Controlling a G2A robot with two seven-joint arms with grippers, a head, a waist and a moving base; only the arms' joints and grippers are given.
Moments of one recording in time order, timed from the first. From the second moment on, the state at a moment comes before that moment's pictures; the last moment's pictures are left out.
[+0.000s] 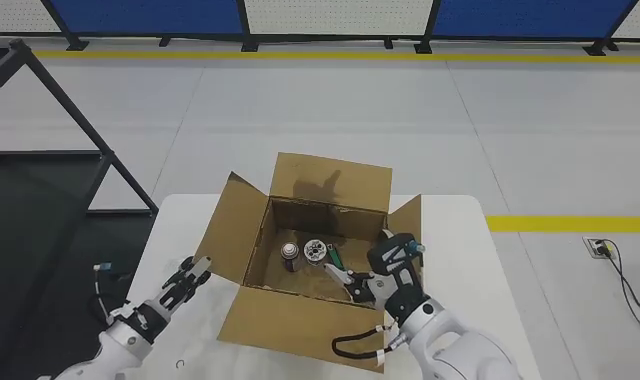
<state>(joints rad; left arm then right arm) 1.42 -1.18 -1.77 -1.89 0.17 -0.14 -0.61 -1.20 -1.44 1.24 -2.06 -1.25 -0.14 0.57</state>
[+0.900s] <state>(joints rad) 1.62 -1.17 -1.83 -2.00 0.05 -0.19 -0.61 -1.16 -1.43 1.25 -2.05 -1.20 -0.12 0.66</state>
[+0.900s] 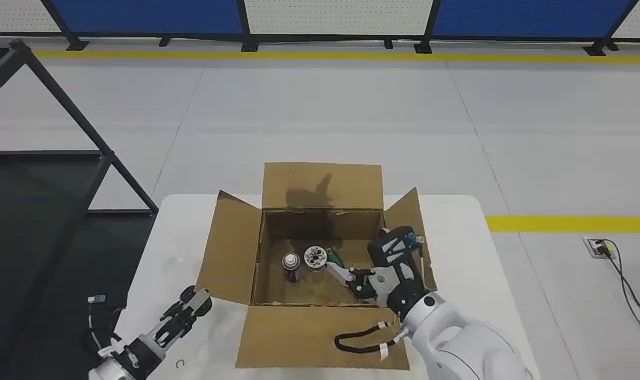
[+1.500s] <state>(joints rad) 1.61 -1.16 -1.95 -2.01 -0.38 -0.13 -0.70 -1.26 -1.41 1.60 -2.11 -0.68 -0.04 0.61</state>
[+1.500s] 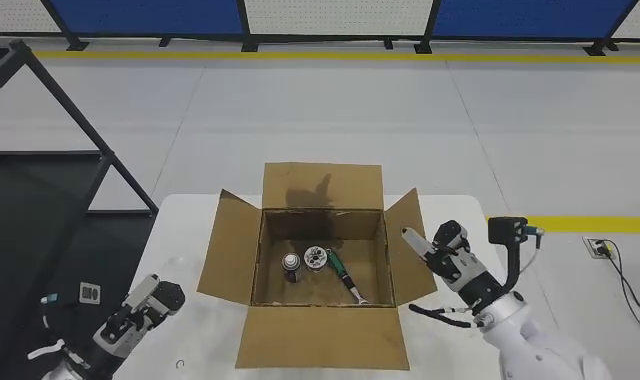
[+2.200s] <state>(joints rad) 1.49 -1.15 -1.89 -1.94 -0.40 0.07 -0.67 -1.22 -1.40 1.64 -2.02 -0.53 0.06 0.68</state>
